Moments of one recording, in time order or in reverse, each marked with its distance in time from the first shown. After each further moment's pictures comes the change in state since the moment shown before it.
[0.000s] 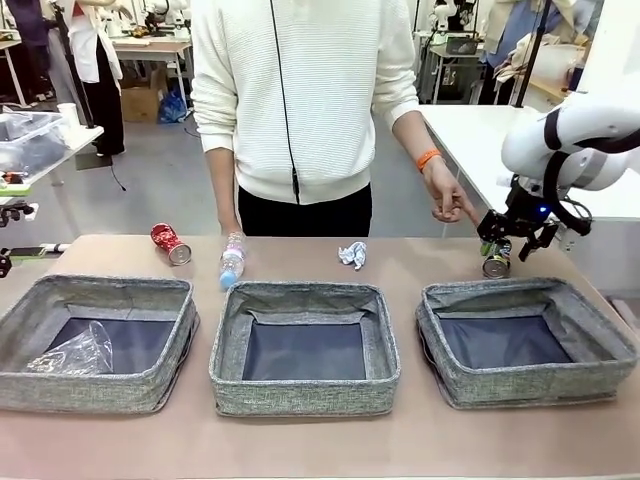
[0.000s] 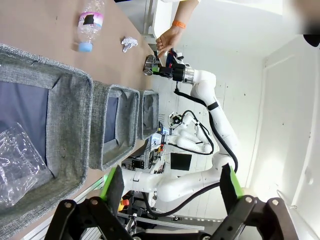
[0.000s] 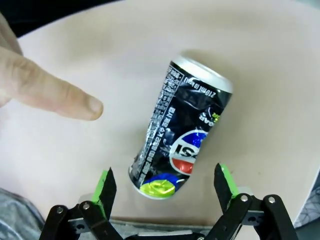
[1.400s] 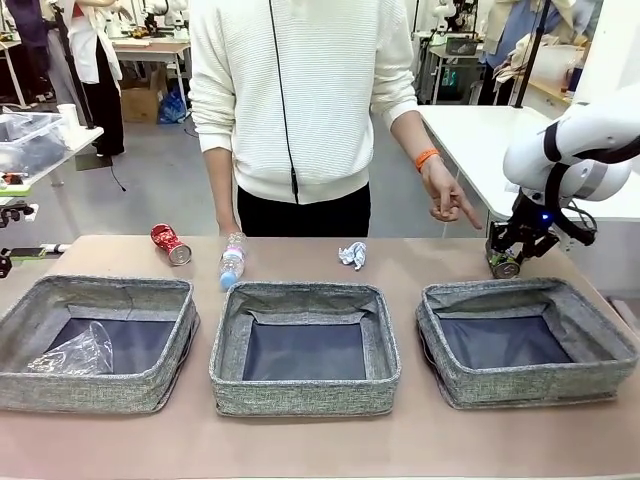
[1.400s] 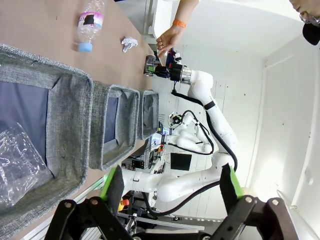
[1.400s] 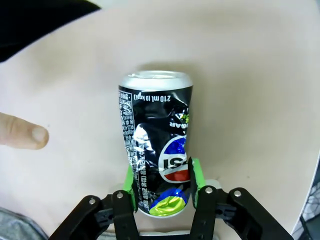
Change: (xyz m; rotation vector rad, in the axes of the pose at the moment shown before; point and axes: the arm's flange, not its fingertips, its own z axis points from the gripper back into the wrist) left arm 0.000 0.000 0.000 0.000 0.000 0.000; right arm 0.000 -0.018 -0.008 -0.021 -0.032 -0.111
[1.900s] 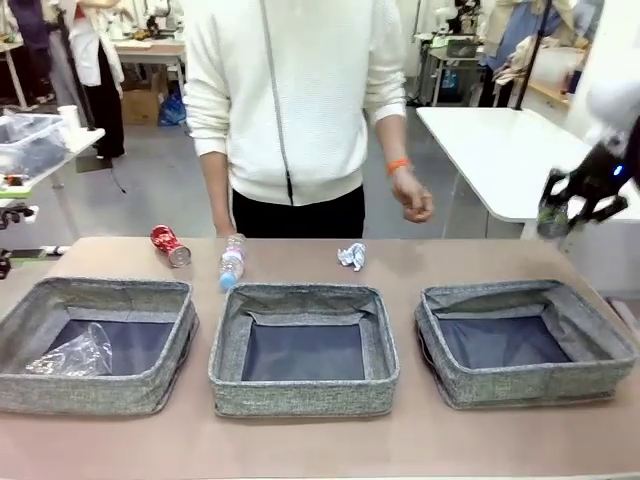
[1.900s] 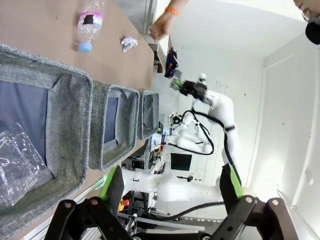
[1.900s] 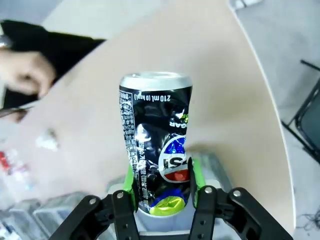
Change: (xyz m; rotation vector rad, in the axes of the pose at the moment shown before) left arm 0.000 -0.001 0.000 0.000 -0.001 -0.002; right arm -0.093 -0.039 0.171 0.145 -0.175 -0.279
